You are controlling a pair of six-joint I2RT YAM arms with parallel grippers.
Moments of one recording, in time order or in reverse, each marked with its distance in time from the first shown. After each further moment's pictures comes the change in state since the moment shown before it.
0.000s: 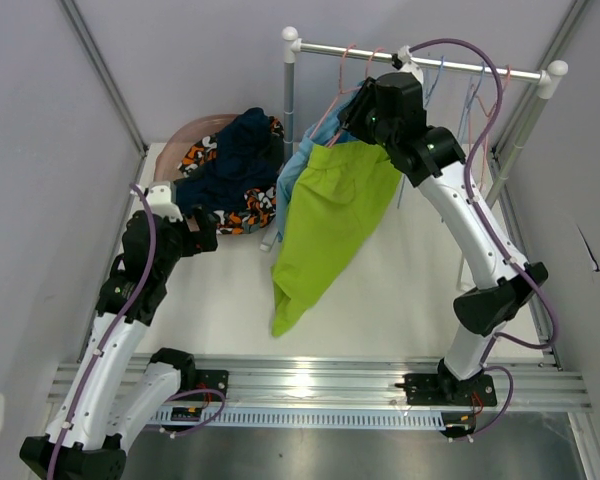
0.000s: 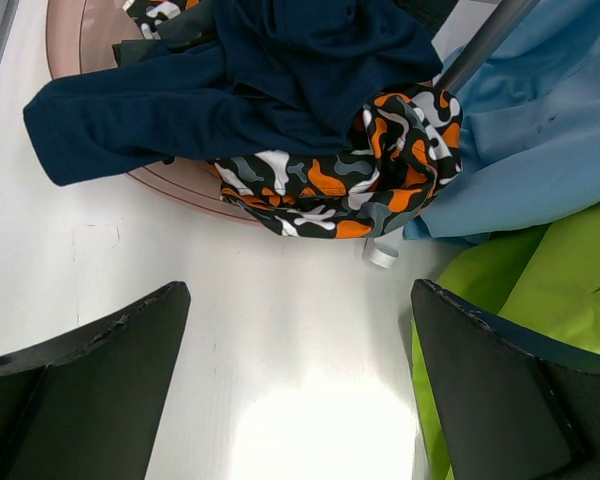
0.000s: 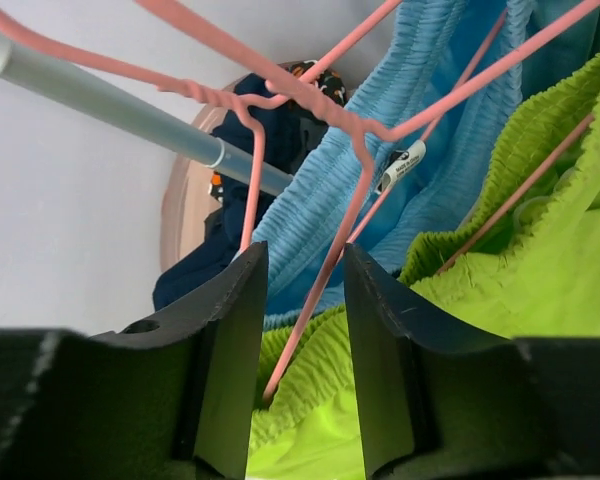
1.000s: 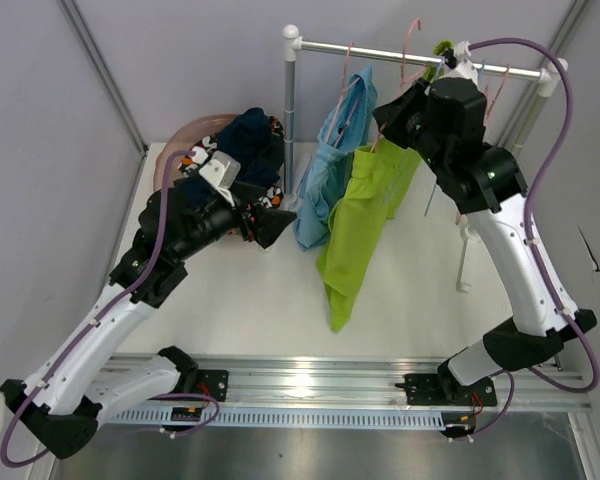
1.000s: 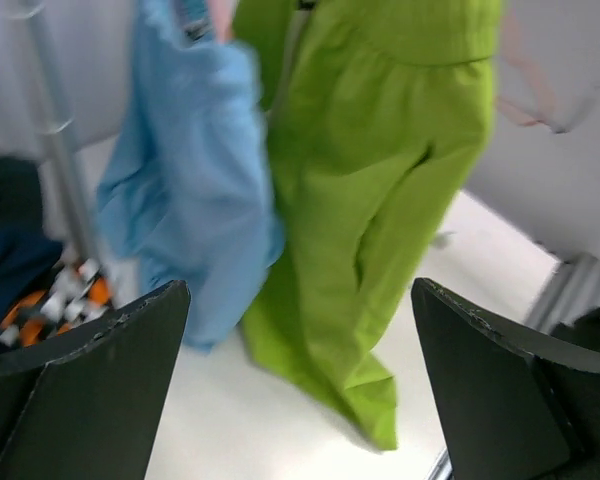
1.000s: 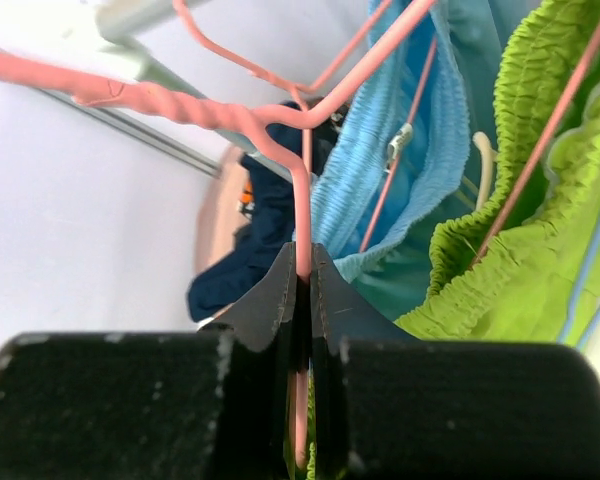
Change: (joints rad) left arm -0.360 0.176 0.249 0.233 0.367 0.035; right arm 0.000 -0.217 -0.058 -0.053 0.043 0.000
